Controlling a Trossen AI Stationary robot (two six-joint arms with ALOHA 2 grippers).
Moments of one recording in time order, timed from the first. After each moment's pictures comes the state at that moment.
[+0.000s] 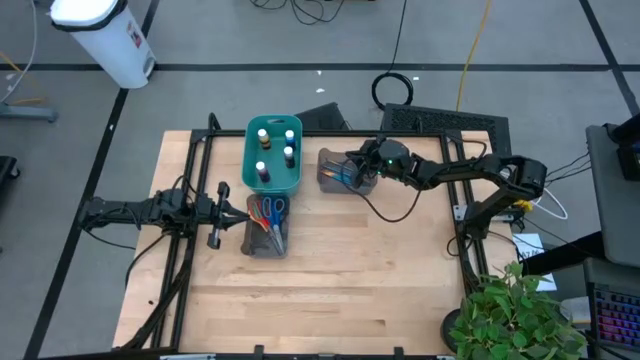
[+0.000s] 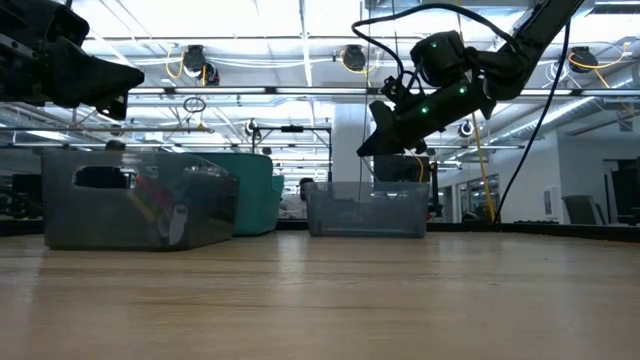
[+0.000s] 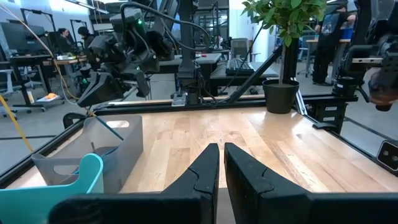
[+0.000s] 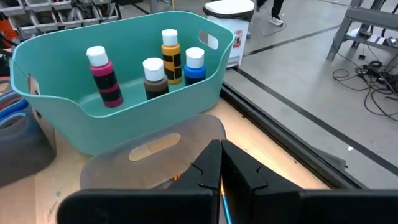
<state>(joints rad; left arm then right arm) -0.04 0.01 0.02 0.03 0.04 0.04 -0.43 1.54 0.69 0.54 0.13 0.06</state>
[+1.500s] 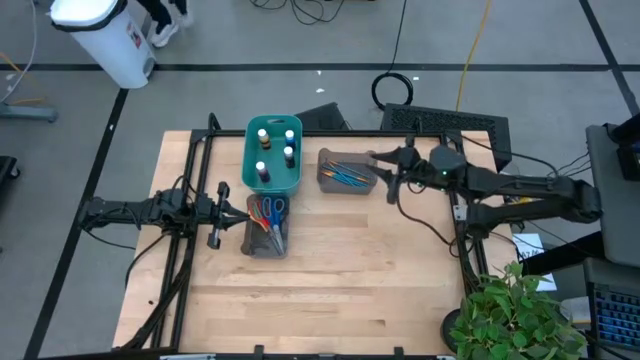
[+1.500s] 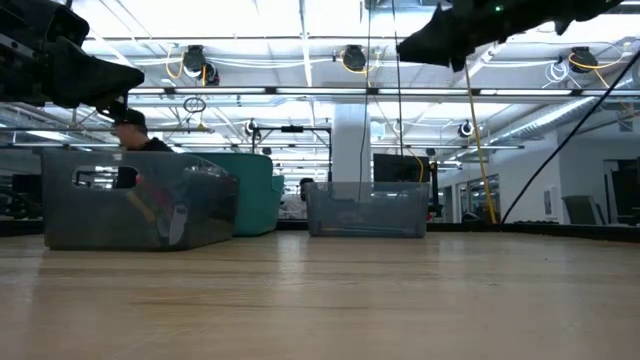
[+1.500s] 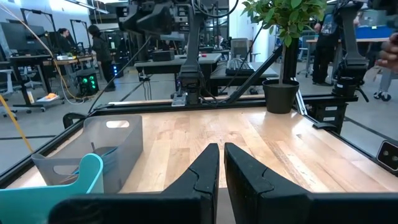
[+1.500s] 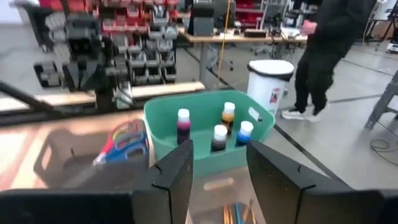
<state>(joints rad) -0.04 0.01 0.02 0.03 0.04 0.04 -0.23 0.94 0.69 0.14 0.13 -0.03</state>
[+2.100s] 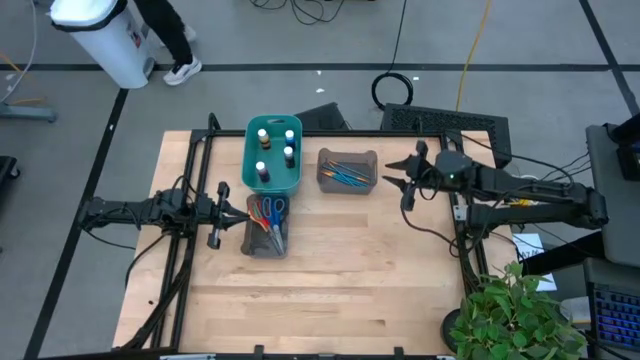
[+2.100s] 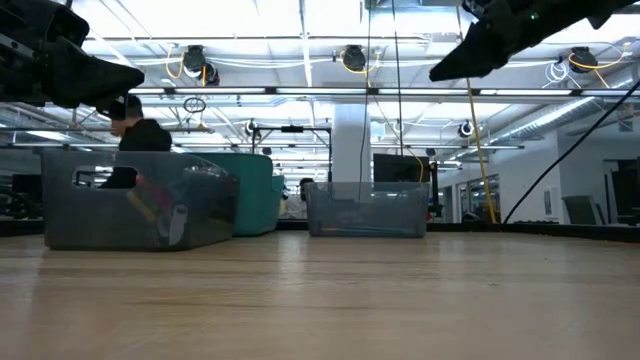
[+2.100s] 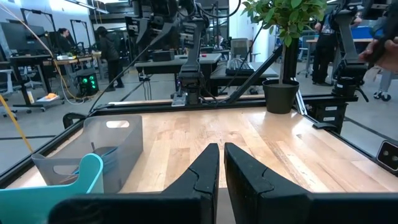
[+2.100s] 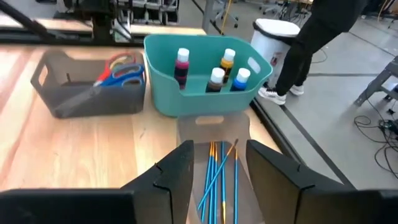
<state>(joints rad) -0.04 0.01 0.02 0.03 0.04 0.04 -0.23 0.79 0.68 -0.22 0.13 -0.14</state>
